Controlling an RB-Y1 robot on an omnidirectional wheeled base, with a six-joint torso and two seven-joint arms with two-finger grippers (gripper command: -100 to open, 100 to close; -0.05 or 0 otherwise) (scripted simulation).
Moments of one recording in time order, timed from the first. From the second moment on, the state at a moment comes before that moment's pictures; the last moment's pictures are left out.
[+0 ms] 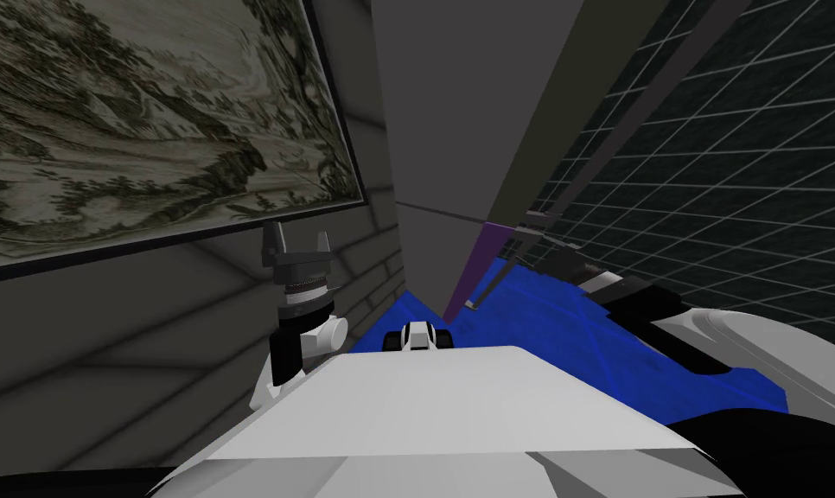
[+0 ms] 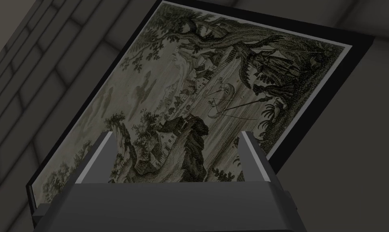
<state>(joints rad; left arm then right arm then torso) 0.45 0.04 0.04 -2.40 0.07 -0.50 0.12 0.71 -0.86 -0.66 -2.13 0.79 -0.42 0.57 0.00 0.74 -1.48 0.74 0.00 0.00</state>
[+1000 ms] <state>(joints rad) 0.45 0.04 0.05 -2.40 0.07 -0.50 0.12 0.70 -0.87 -0.62 -2.20 0.77 -0.47 0.59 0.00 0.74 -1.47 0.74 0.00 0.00</state>
